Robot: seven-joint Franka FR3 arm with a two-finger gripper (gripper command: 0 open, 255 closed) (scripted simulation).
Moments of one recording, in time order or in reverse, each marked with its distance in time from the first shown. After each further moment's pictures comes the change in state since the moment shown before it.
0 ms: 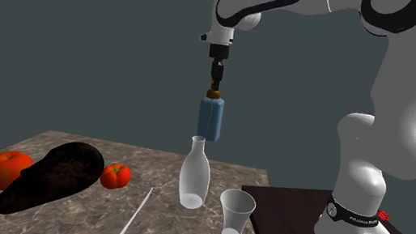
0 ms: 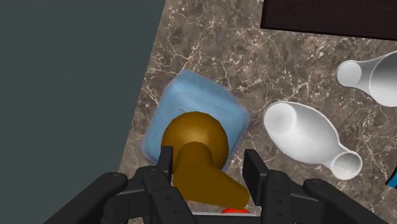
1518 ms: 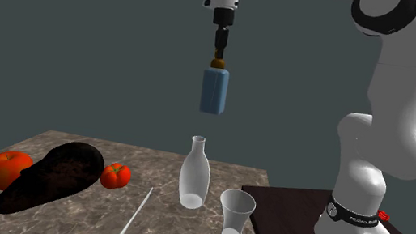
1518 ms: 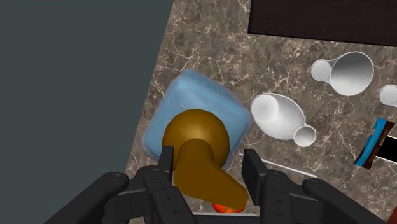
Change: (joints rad) arm -0.008 0.060 -0.011 0.372 0.036 -0.323 -0.029
